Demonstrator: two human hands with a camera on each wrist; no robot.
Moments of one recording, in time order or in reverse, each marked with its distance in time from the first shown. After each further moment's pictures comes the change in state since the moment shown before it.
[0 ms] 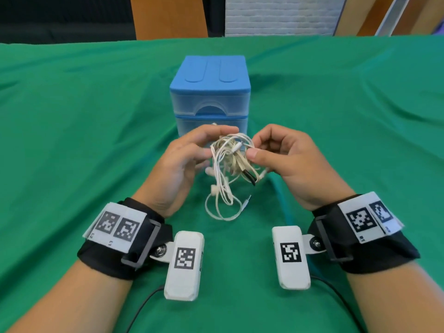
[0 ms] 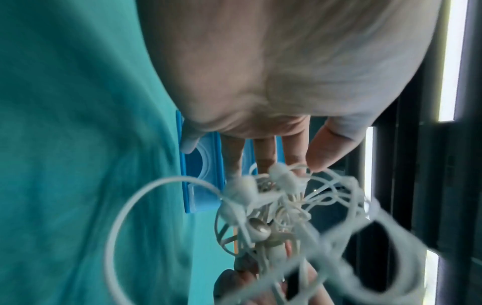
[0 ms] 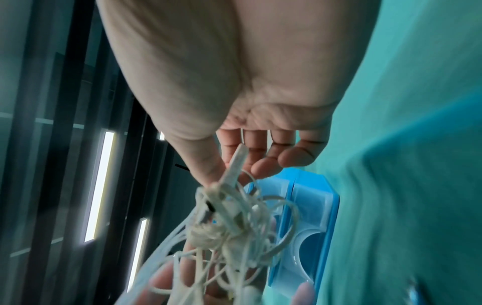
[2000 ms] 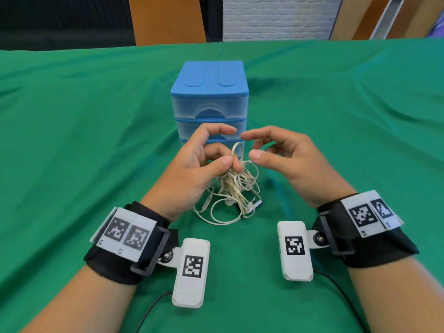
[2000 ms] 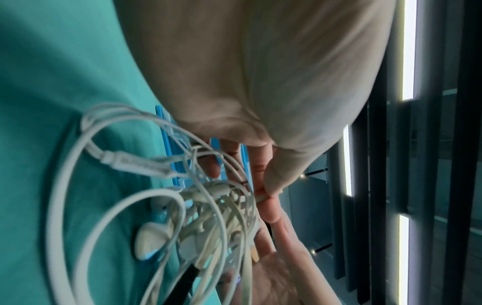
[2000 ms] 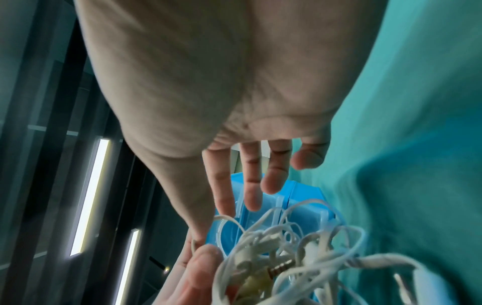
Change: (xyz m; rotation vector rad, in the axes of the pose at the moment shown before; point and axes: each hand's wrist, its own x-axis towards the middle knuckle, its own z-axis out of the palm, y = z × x) left_hand -0.003 -0.002 0.011 0.194 -0.083 0.097; right_hand -0.002 0.000 -0.016 -0.226 -0.048 -0.068
